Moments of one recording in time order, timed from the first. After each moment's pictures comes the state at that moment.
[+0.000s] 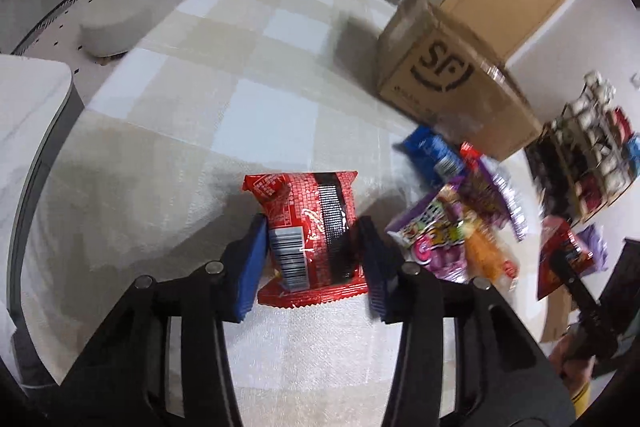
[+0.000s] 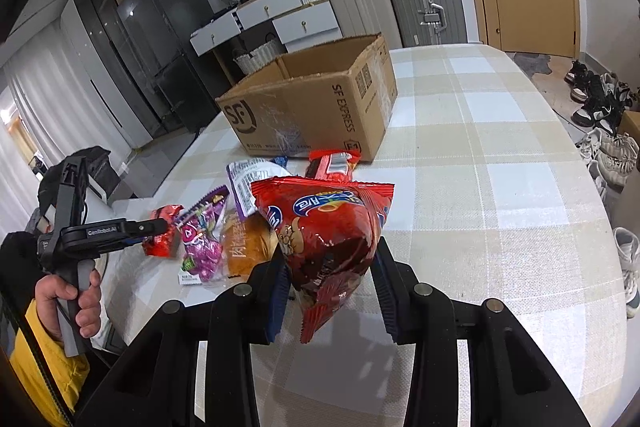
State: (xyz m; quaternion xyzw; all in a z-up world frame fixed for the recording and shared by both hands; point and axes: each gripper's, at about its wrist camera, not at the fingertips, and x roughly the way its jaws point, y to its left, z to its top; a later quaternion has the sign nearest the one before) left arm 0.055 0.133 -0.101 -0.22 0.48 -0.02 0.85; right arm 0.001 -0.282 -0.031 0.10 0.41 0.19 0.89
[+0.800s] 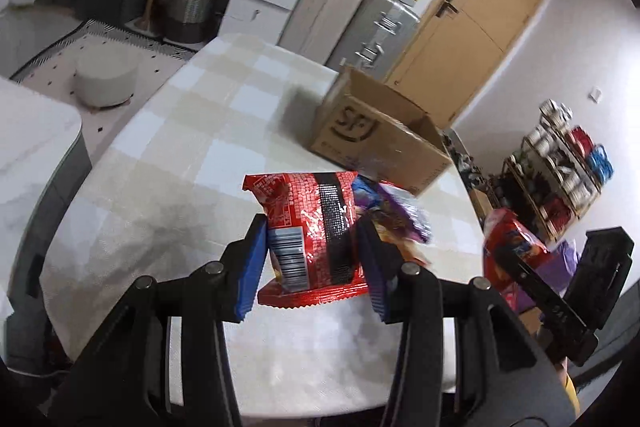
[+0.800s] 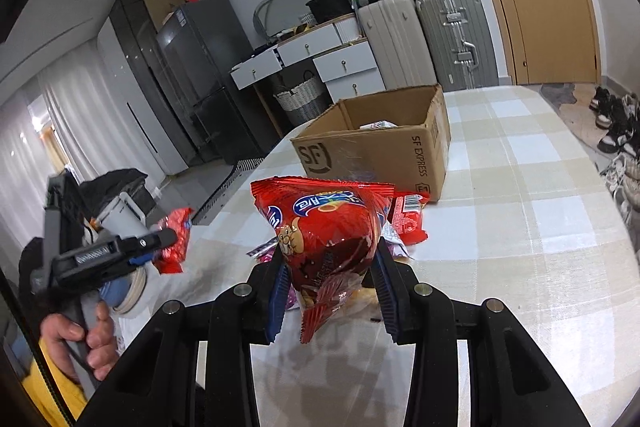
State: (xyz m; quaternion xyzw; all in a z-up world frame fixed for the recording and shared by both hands) left arm -0.032 0.108 -0.015 -0.22 0.36 -0.06 0.90; right arm -0.037 -0.246 0.013 0.12 0.33 0.24 0.90
